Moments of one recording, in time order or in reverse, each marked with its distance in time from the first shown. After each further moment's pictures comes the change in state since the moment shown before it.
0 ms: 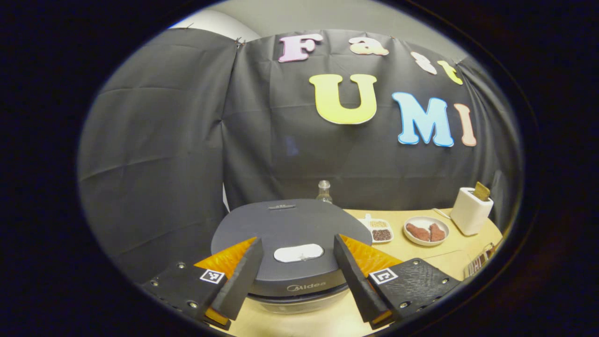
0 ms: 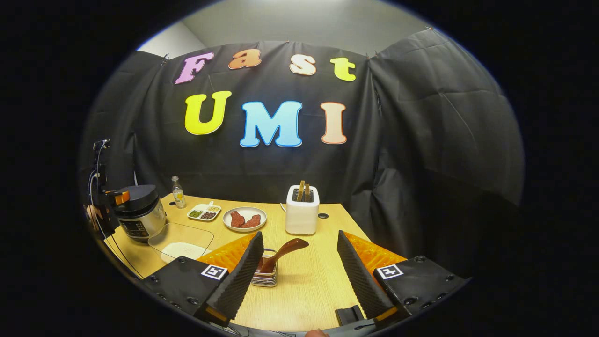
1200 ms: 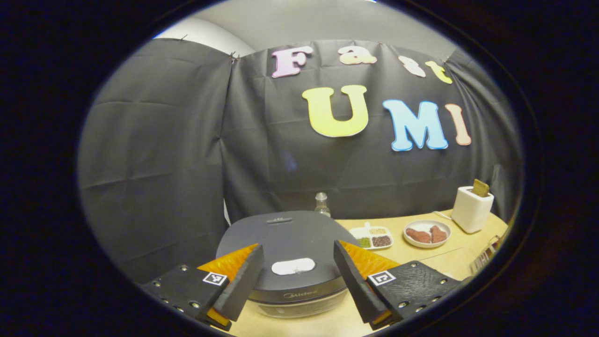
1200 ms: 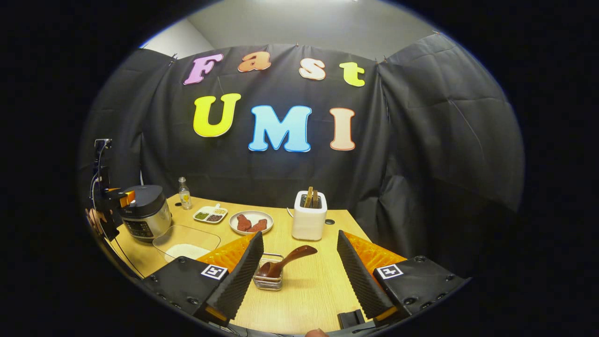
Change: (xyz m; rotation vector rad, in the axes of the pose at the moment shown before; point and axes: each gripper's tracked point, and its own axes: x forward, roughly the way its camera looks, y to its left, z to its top) left arm -0.038 -0.018 0.048 0.042 -0.167 -0.006; right arm 0.000 0.013 0.020 -0.023 -0.047 0.048
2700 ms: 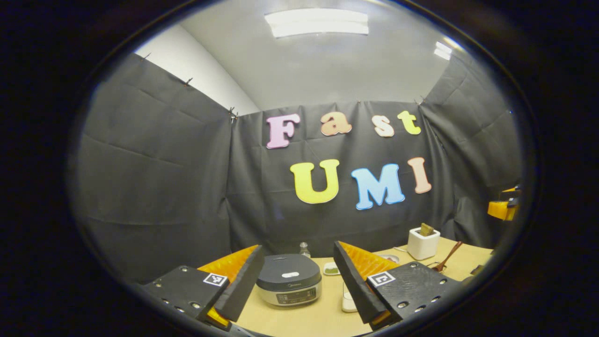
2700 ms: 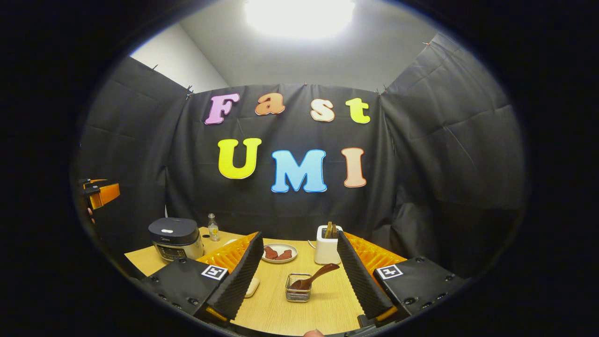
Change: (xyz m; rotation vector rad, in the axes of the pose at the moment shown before) left arm -0.286 0.008 0.145 0.007 -0.282 -0.087; right arm -0.097 0.045 0.052 0.038 -0.245 0.080
